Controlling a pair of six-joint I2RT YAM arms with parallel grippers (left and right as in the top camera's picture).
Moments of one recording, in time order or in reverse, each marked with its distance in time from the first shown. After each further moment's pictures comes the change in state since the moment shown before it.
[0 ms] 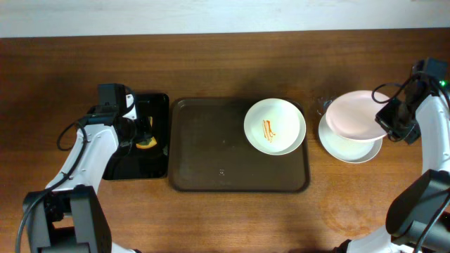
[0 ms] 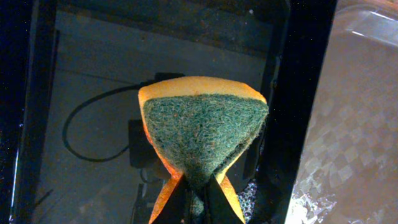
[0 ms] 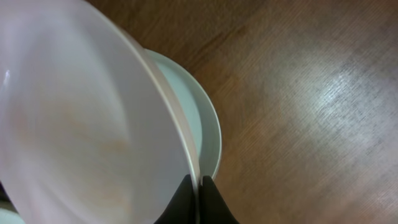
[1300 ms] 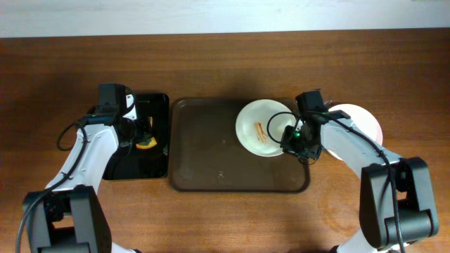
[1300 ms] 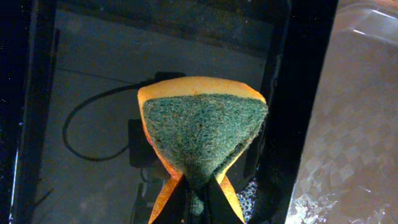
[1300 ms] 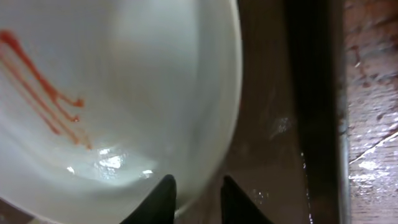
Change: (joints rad) left arm 0.000 0.000 0.000 -0.003 0.000 0.000; right arm 0.569 0.008 -0.423 0.407 -0.298 0.026
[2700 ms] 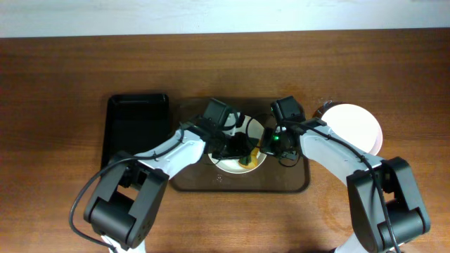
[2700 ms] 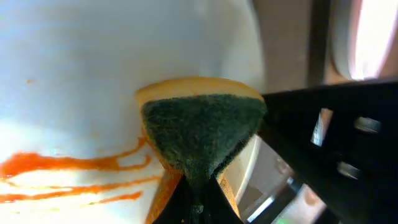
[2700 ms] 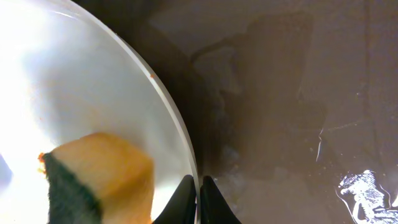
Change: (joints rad) left arm -0.603 0.235 0.012 0.320 0.421 -0.346; right arm 0.164 0.000 -0.031 0.161 0.008 0.102
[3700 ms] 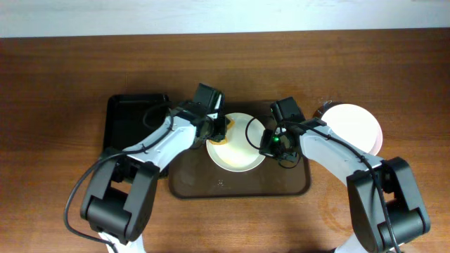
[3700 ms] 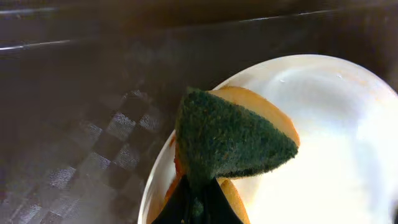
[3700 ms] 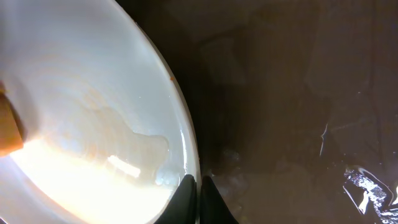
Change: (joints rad) left arm 0.088 0.013 0.120 -0.122 -0.435 0.195; right arm 0.000 0.000 0.000 -0.029 -0.020 0.004
